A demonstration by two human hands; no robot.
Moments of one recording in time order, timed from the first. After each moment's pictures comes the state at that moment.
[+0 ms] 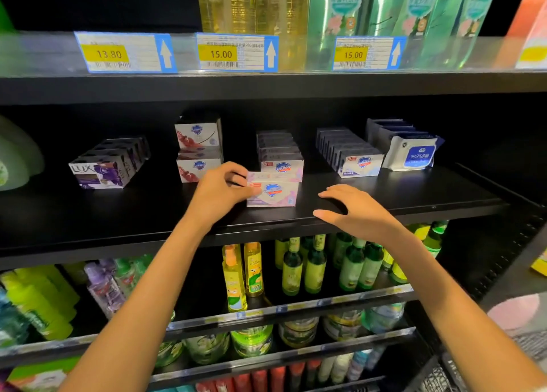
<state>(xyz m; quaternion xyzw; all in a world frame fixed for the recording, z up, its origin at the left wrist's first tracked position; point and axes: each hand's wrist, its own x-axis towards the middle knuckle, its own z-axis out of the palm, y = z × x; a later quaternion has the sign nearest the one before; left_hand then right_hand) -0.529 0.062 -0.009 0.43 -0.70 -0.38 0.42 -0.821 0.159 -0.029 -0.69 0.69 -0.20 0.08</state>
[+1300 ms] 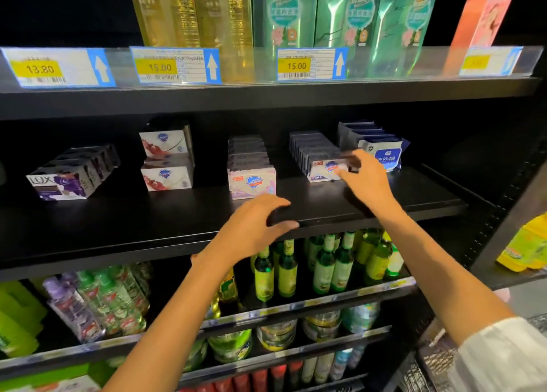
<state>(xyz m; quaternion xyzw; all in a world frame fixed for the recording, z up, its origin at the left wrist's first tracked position) -0.630 0.114 -0.030 0.35 -0.89 -0.14 0.26 -0.920 0.121 -0.009 -0.54 0.72 -0.44 0.02</state>
